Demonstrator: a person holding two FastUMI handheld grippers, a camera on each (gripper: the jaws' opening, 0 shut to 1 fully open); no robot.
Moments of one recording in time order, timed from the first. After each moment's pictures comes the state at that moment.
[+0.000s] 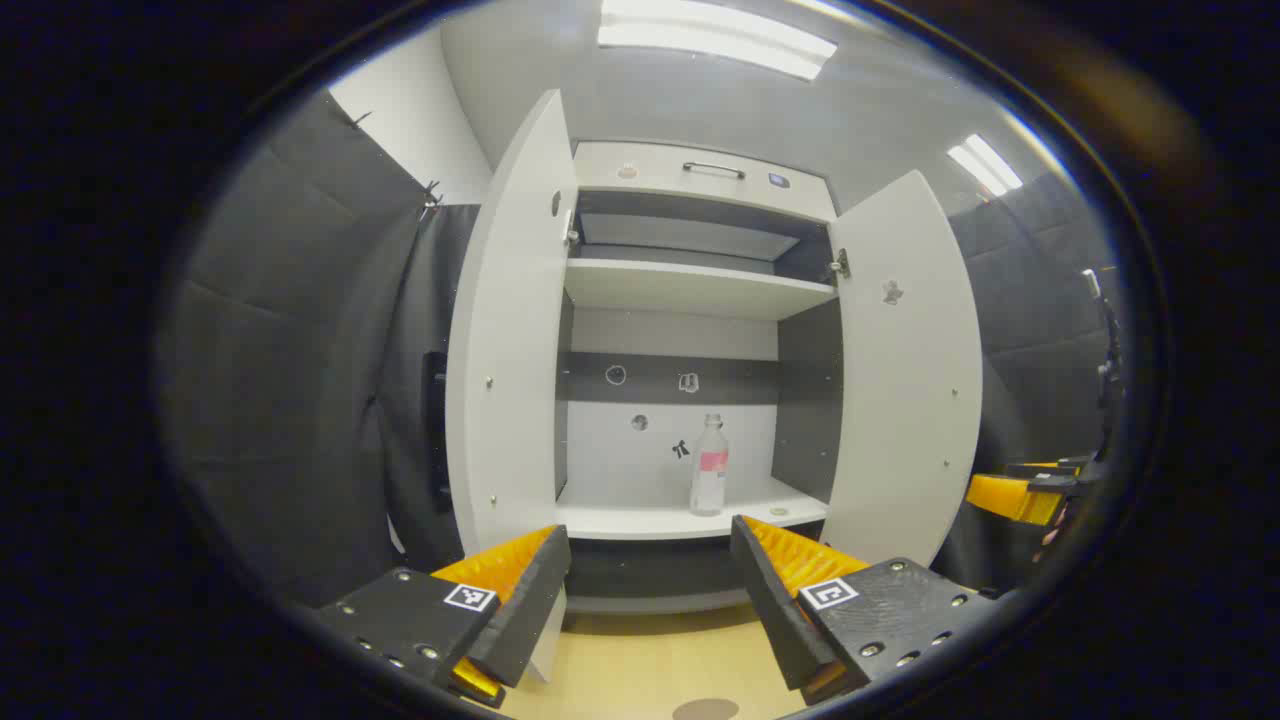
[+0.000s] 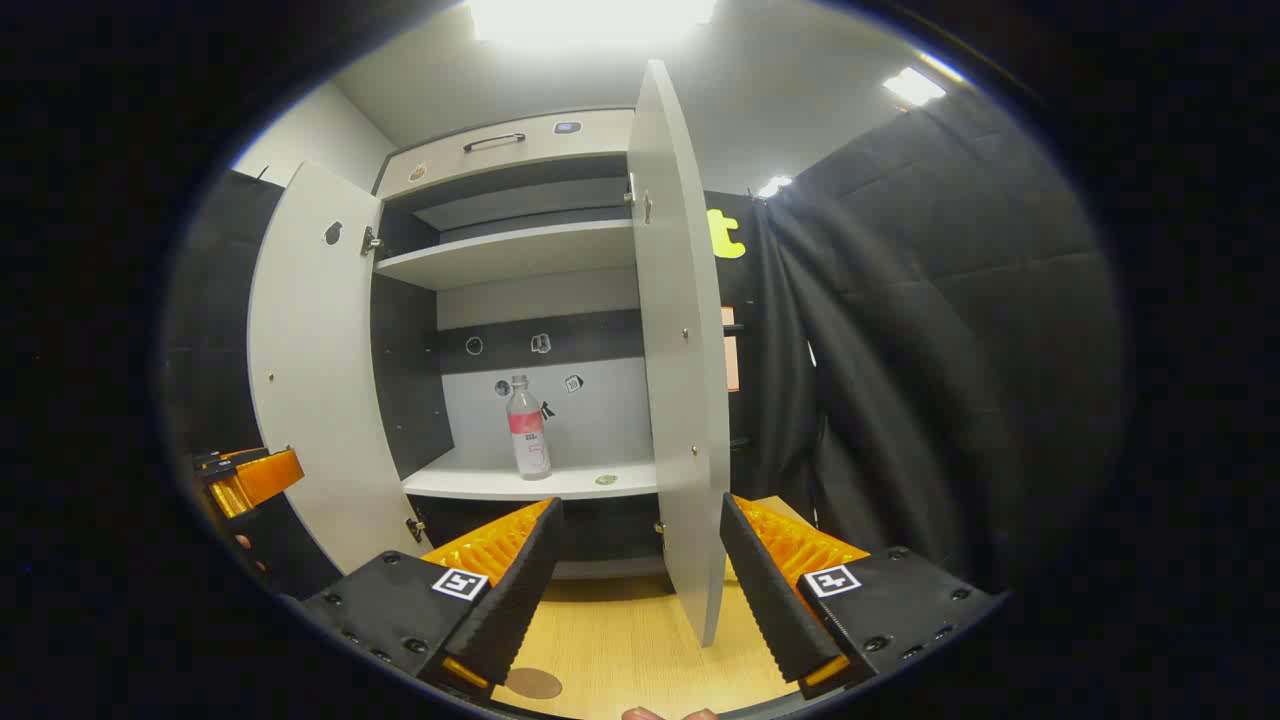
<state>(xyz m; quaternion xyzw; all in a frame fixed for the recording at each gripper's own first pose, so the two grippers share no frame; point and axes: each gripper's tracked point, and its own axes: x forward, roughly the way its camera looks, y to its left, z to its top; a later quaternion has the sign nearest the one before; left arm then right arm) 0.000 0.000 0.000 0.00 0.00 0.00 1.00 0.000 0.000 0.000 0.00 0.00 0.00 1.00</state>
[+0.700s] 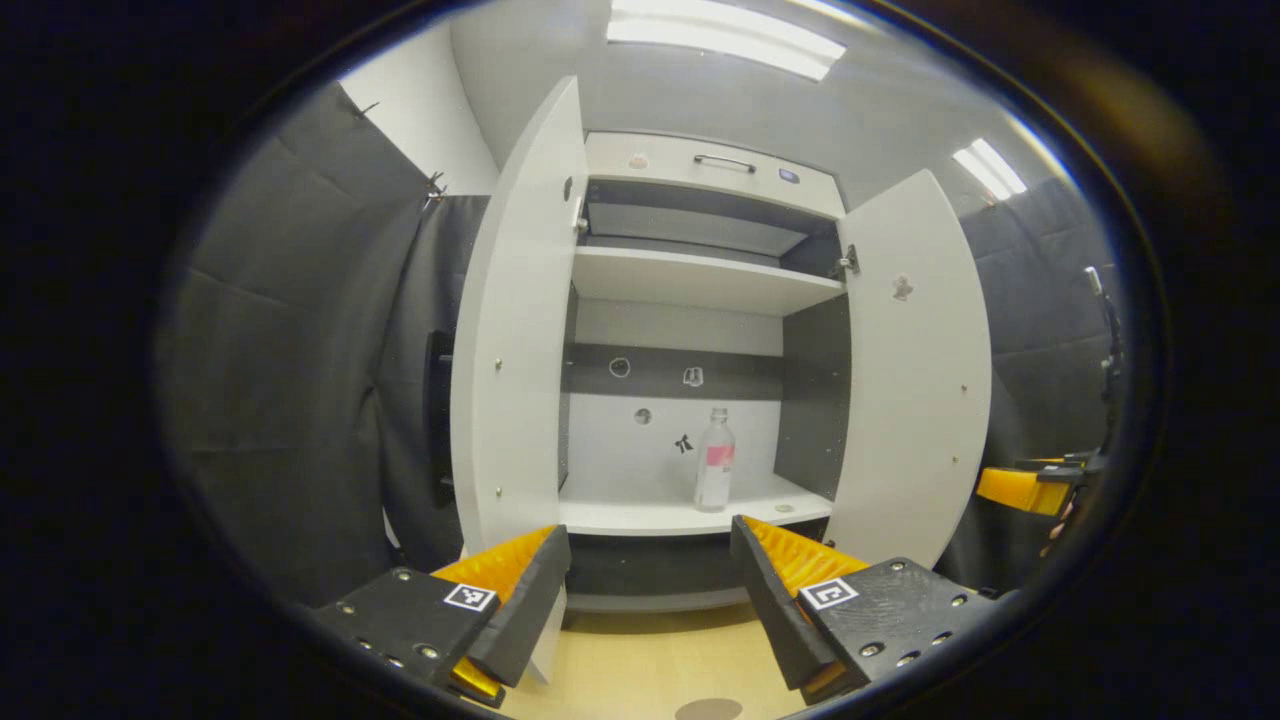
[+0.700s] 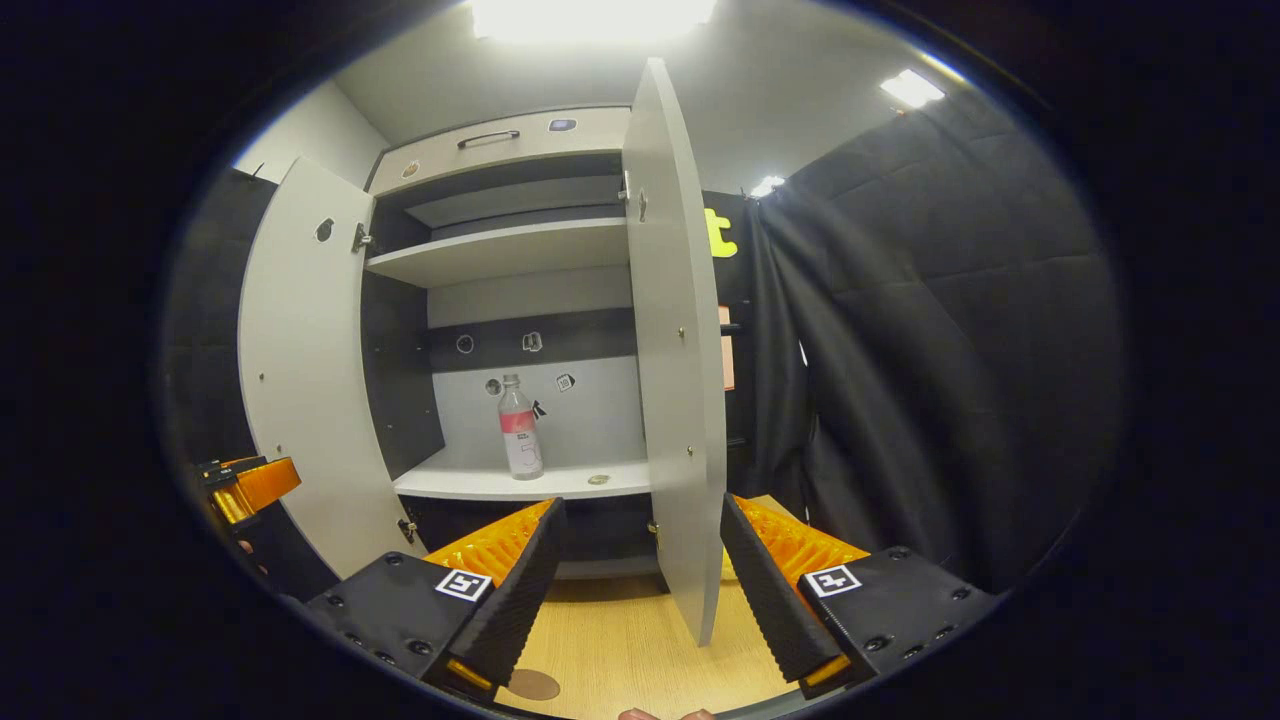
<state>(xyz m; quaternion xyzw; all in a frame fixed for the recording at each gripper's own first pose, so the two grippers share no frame) 0.015 0.011 -0.011 -0.01 0.00 -0.01 1.00 0.001 -0.002 0.000 0.00 0.00 -0.02 1.00</state>
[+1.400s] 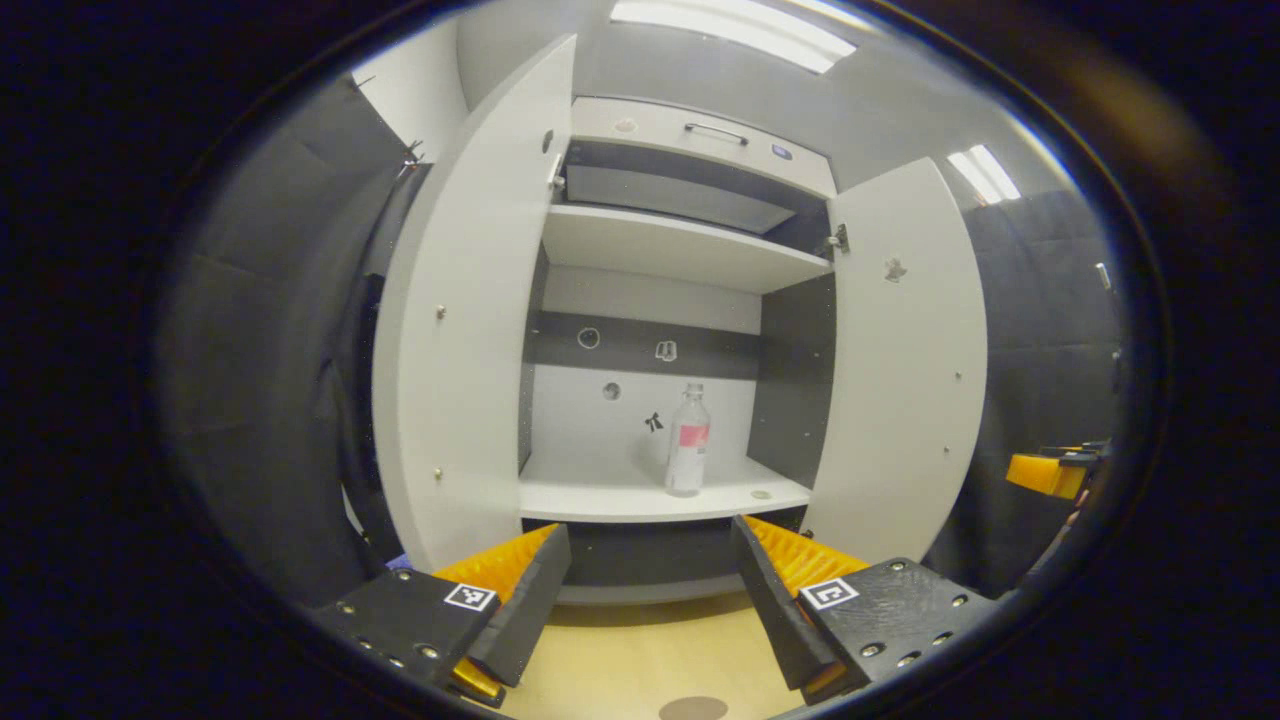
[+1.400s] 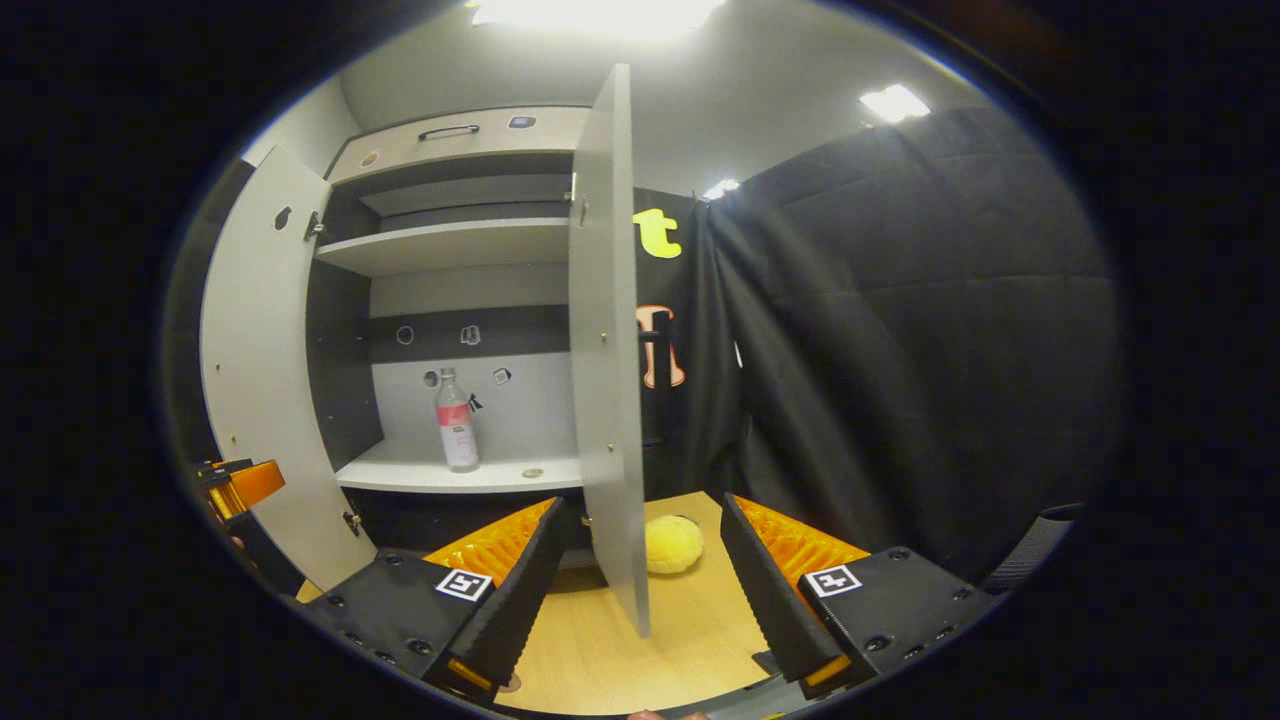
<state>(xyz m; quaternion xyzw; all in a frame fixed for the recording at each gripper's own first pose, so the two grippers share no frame) 0.057 -0.017 -0.039 -0.03 0.04 -0.07 1.00 -0.027 -0.061 0.007 -0.02 0.01 -0.14 0.99</state>
